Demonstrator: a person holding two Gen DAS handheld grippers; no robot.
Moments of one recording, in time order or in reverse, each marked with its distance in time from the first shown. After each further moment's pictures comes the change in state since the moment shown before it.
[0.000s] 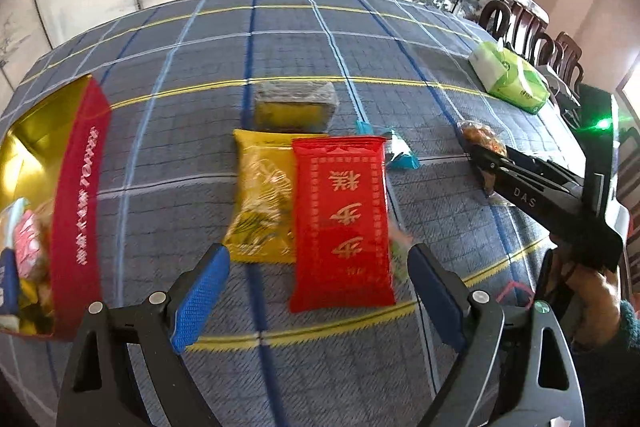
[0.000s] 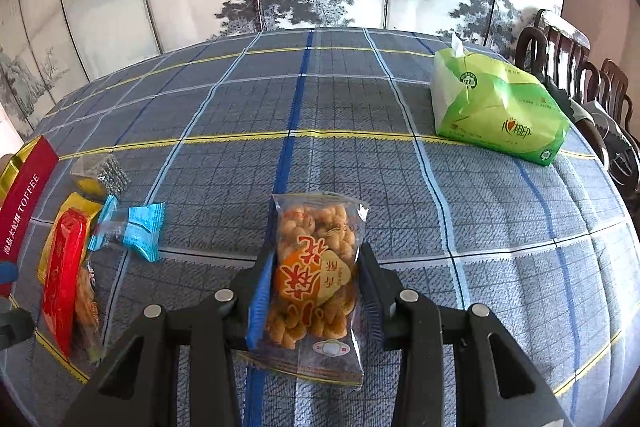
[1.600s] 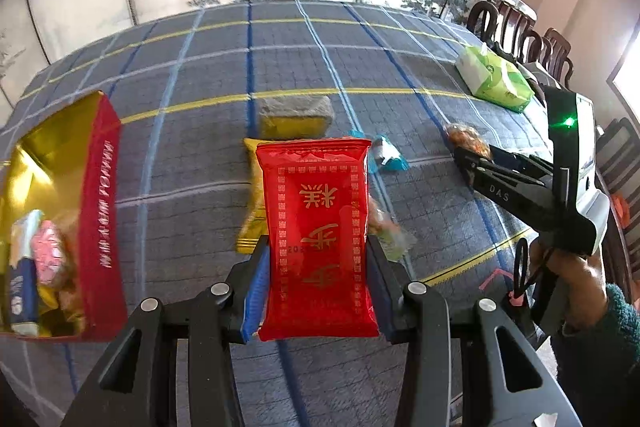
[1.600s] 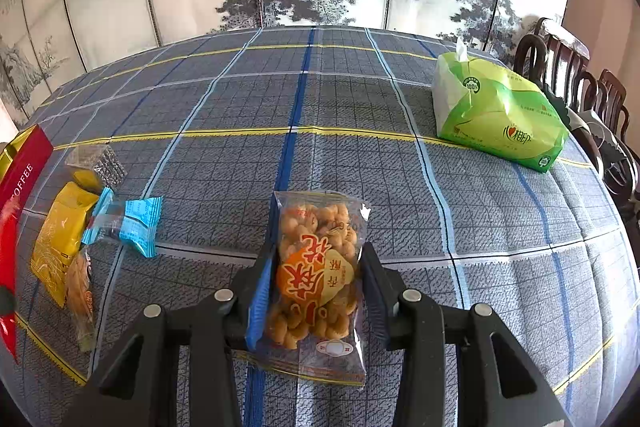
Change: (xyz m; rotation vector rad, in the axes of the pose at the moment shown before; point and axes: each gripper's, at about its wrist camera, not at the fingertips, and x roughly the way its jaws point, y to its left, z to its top) left arm -0.033 0.010 -0.003 0.032 -0.033 -0.010; right arm 0.000 0.007 -0.001 -0.021 0.006 -0.021
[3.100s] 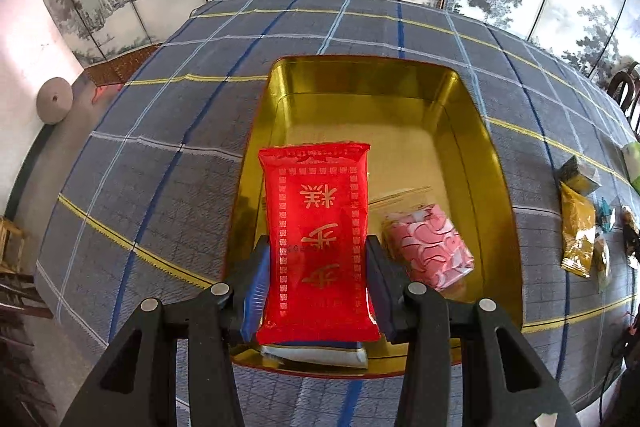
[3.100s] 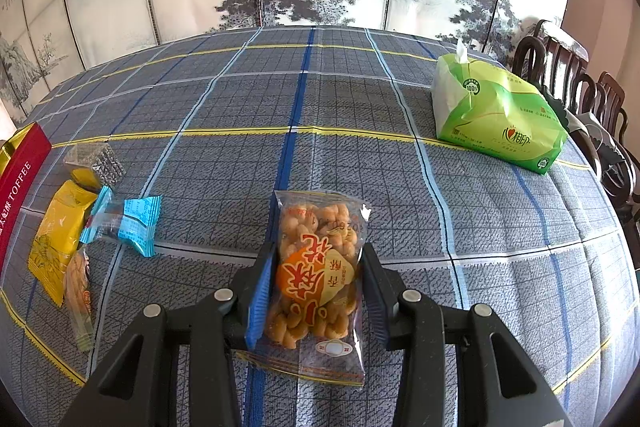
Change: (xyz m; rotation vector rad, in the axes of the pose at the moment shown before) left arm -0.047 0.233 -0.033 -0.312 0.034 0.370; right arm 0.000 0.002 -0.001 -0.002 0.001 -0.007
